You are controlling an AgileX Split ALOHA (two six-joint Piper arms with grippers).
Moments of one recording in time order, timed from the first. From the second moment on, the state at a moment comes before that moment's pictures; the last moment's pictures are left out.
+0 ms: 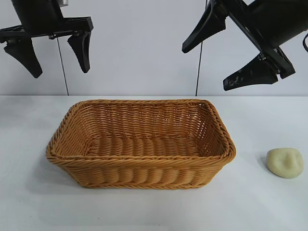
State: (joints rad) left arm -0.25 2.08 -1.86 -0.12 1.21 -0.14; right arm 0.17 1.57 -1.04 0.92 0.74 -0.40
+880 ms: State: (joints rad) left arm -0.02 1.97 -1.73 -0.10 1.21 -0.05; right arm 0.17 1.57 -1.04 0.92 0.74 -0.40
